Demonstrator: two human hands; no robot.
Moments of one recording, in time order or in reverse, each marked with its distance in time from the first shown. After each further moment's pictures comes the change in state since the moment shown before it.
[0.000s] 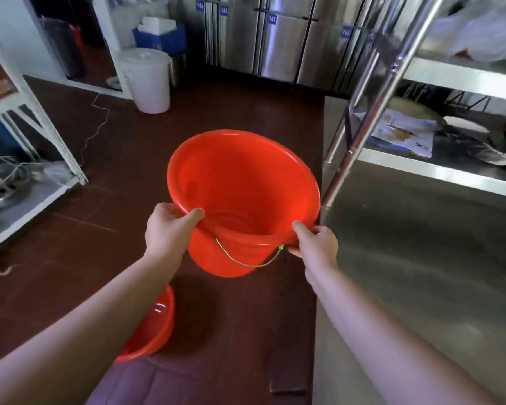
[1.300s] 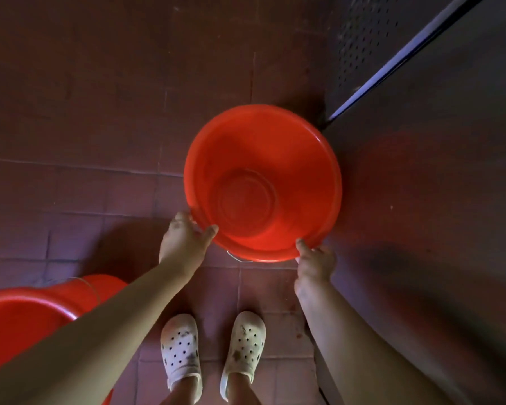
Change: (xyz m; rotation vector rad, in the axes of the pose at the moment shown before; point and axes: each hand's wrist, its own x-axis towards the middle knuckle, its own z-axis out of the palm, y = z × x) left_hand 0.326 -0.506 0.338 0.743 -0.559 -0.212; right_hand 0.346 0.536 0.203 -0.010 0.548 0.645
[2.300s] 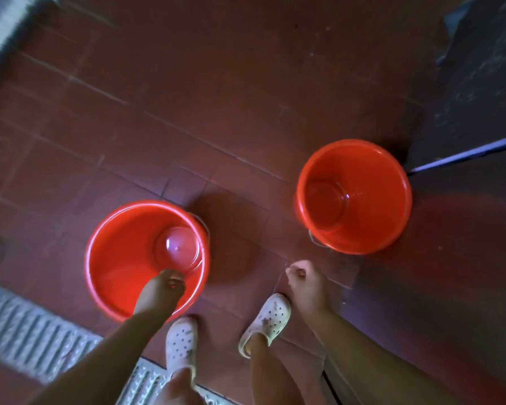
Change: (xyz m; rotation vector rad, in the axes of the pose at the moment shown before) left_hand -0.215 -0.170 -0.180 -0.200 -0.018 -0.364; right_hand -0.221 0.000 -0.036 -0.887 -0.660 -0.585
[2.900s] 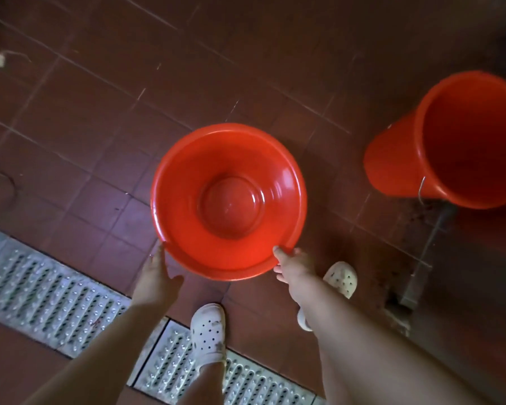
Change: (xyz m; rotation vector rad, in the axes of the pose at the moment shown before) left_hand 0.071 -0.288 -0.050 -0.039 0.032 -0.048; right_hand -0.077 0.027 0.314 0.218 -0.130 0.505
